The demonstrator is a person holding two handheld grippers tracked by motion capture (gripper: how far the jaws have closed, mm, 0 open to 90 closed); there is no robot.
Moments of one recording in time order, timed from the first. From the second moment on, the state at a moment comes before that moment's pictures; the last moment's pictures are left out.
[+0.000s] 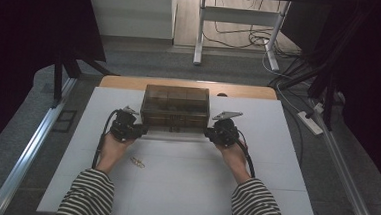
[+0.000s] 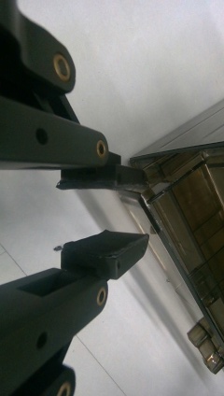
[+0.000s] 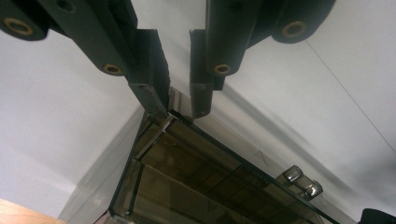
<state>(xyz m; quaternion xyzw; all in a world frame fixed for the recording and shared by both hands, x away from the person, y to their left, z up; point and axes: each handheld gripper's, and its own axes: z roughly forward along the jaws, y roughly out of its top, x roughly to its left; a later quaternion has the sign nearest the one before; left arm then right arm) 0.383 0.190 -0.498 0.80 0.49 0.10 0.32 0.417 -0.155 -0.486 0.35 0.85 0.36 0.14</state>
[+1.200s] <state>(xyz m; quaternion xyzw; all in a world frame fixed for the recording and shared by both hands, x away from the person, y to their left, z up) 0.350 0.193 -0.499 0.81 0.48 0.09 0.33 0.390 -0.165 -0.490 0.35 0.85 0.38 0.12</state>
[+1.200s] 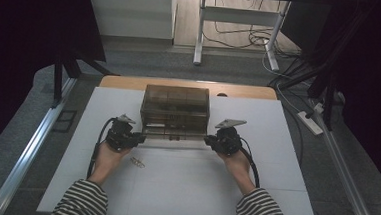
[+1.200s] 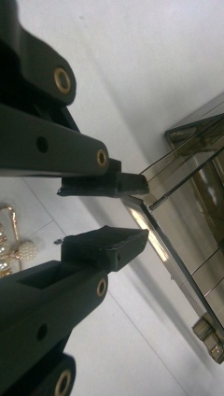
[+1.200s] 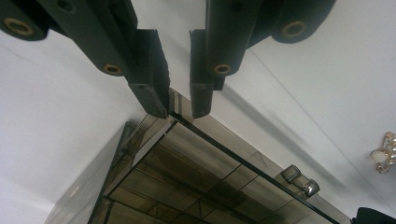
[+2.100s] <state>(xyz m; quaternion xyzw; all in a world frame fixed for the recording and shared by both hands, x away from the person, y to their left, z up) 0.337 0.193 -0.507 0.80 0.48 0.09 0.33 0.377 -0.168 -0.497 0.34 0.85 0.38 0.11</state>
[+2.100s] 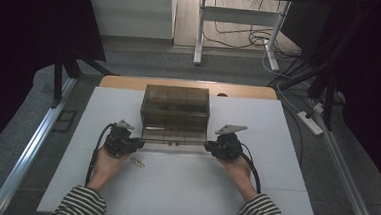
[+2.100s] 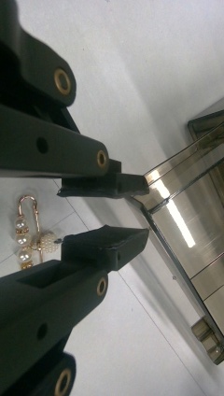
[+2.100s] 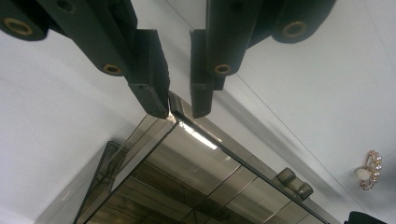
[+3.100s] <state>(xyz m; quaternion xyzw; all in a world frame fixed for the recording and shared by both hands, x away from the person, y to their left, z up) 0.319 0.202 -0.495 0.77 0.49 0.12 0.38 0.366 -0.189 -0.487 0.36 0.83 0.41 0.13</state>
